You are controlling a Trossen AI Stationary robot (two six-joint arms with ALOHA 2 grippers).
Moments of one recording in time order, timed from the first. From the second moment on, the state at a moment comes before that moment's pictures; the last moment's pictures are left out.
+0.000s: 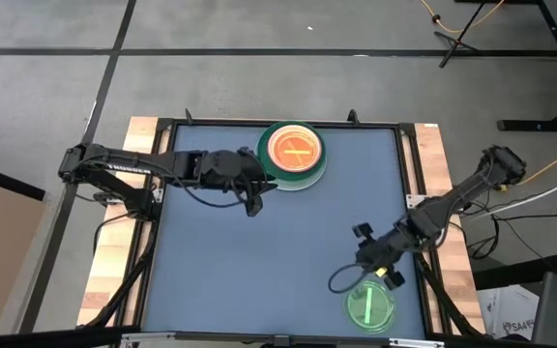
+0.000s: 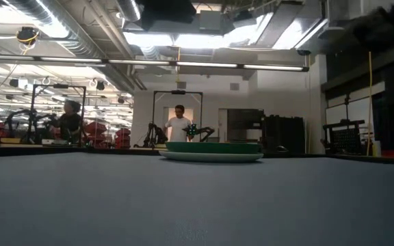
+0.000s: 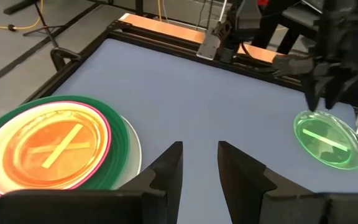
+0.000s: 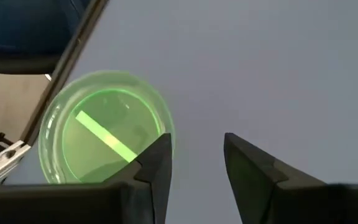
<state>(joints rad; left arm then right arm) -0.02 1.36 1.18 -0.32 -0.22 -0.28 0.61 1.21 0.90 -0.71 -0.06 0.18</state>
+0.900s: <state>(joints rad) -0.05 1.36 1.18 -0.32 -0.23 -0.28 0.68 1.22 0.44 -0.21 -0.21 0.50</state>
